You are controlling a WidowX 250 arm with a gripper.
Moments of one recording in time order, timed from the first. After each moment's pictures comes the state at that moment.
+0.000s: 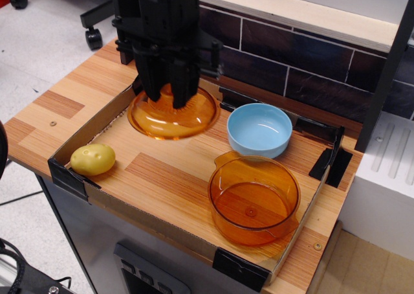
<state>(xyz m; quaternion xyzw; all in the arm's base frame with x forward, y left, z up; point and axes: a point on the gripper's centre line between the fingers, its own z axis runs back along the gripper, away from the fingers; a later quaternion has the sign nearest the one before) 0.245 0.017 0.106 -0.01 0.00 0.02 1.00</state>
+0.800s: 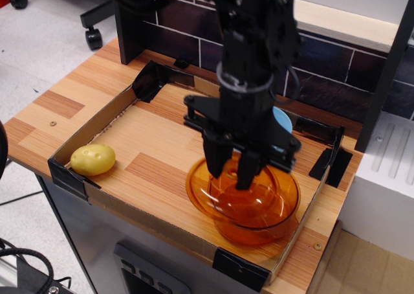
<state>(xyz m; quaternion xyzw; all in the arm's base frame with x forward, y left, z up) 0.226 -0.058 0.062 0.02 0.00 -0.01 1.00</state>
